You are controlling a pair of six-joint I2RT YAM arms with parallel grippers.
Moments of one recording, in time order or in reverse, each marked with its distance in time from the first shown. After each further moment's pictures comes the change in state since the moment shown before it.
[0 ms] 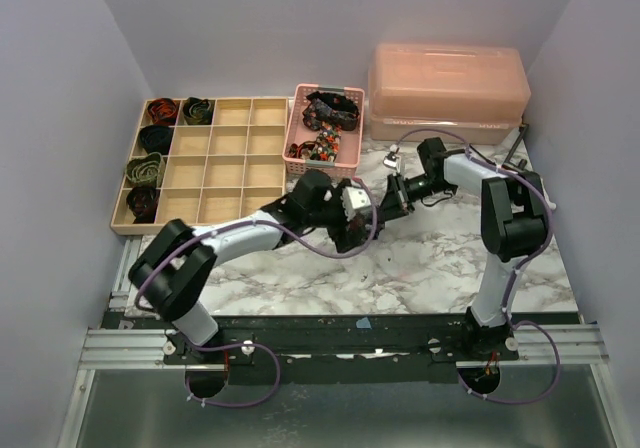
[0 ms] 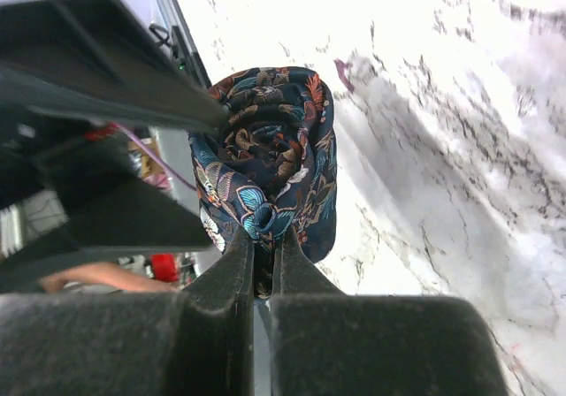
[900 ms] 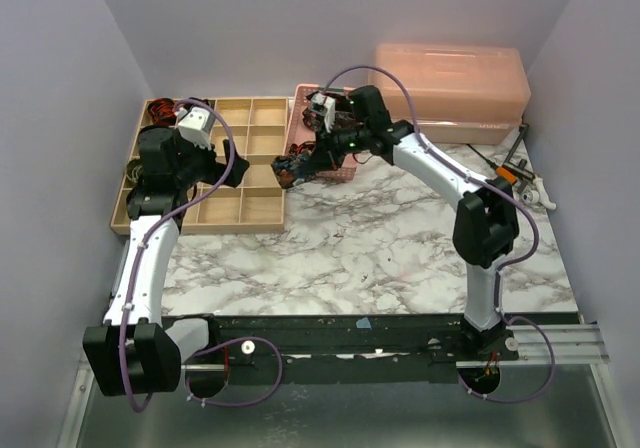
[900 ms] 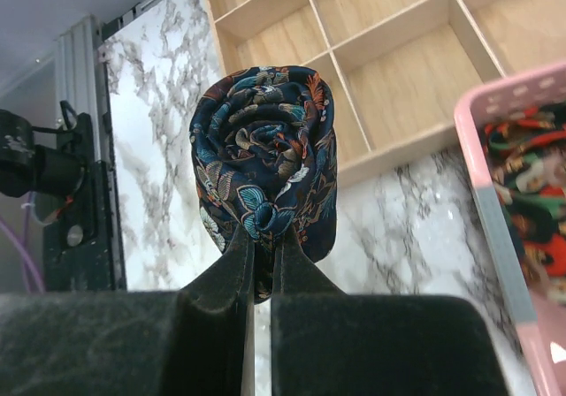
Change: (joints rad) left arm 0.813 -0.517 0.092 -0.423 0.019 -0.303; right arm 0.354 0.015 0.489 0.386 0.291 0.071
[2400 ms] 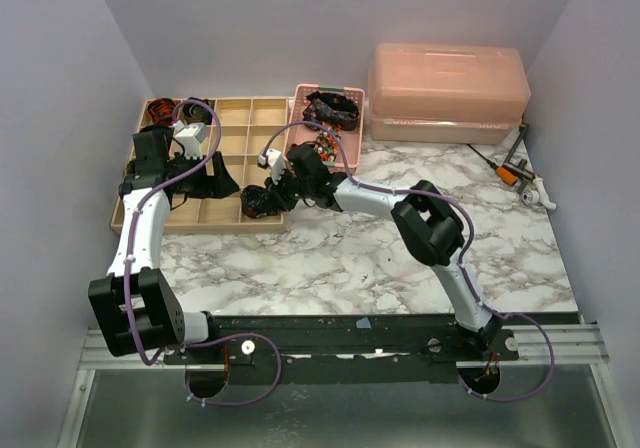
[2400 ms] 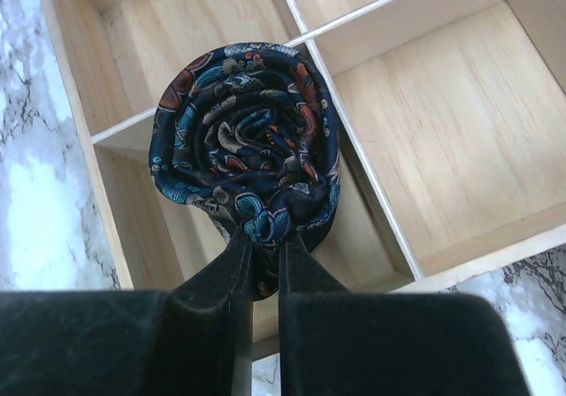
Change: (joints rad) left arm 0.179 0.181 0.085 -0.352 0.144 0.088; right arm 0.289 0.308 -0.071 0.443 0.439 -0.011
